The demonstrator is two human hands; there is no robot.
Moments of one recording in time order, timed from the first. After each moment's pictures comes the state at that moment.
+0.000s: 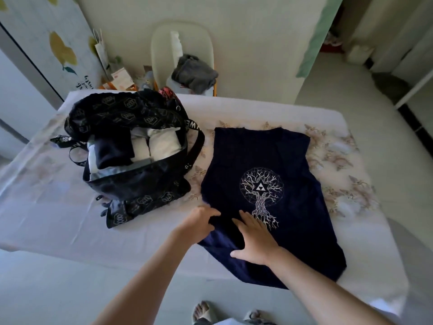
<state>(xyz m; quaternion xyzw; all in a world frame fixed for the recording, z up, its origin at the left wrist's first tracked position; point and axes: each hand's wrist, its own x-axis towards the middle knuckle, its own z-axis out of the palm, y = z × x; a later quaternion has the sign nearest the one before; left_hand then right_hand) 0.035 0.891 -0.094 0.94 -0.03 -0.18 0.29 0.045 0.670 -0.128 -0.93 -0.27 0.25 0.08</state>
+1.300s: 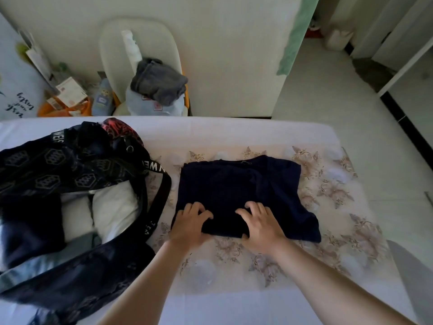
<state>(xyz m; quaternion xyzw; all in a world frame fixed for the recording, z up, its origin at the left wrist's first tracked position) 0.251 0.881 -0.147 0.97 -0.12 -0.10 0.16 0.275 0.630 -0.138 -0.95 -0.26 0.14 0.04</state>
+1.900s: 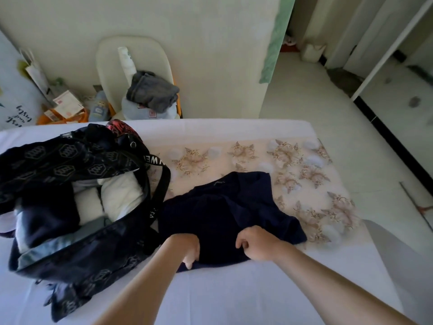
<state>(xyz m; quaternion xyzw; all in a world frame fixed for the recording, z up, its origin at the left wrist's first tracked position) 0.185 0.870 -0.095 0.83 -0.14 -0.55 -0.01 0.185 0.624 -0.120 -0.89 -0.17 0.34 0.23</state>
